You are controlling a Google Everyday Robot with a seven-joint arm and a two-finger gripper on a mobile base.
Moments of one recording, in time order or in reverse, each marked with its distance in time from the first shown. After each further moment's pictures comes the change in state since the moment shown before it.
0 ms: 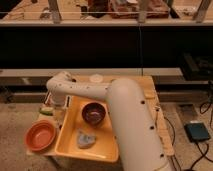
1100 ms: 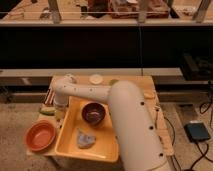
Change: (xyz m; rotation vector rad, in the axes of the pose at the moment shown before) arm 0.010 -0.009 0.018 0.000 -0.057 0.106
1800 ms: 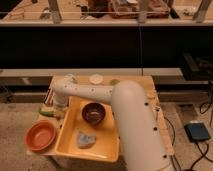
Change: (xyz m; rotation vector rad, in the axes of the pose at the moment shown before) arm -0.010 0.005 -0.020 0.021 -0.044 -0.013
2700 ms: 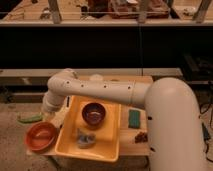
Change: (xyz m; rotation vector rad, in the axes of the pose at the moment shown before) arm -0.061 0.120 -0.110 -0.064 -0.166 -0.314
